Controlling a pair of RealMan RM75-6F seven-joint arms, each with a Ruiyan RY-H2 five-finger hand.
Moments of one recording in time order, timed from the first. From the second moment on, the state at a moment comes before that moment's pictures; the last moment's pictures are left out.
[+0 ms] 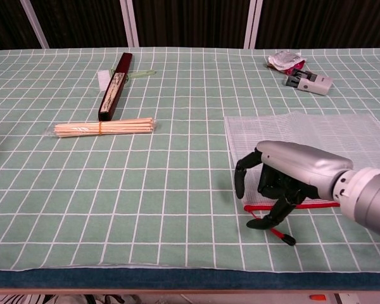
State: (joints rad) left arm -0.10 -1.08 -0.10 -1.60 1.33 1.41 0.01; right arm 0.54 -1.64 0.08 -1.77 -1.09 1.05 -0.45
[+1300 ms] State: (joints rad) left arm -0.10 -1.07 -0.10 -1.60 1.34 1.40 -0.03; right arm 0.48 -1.68 0.03 -1.73 -1.08 1.15 -0.50
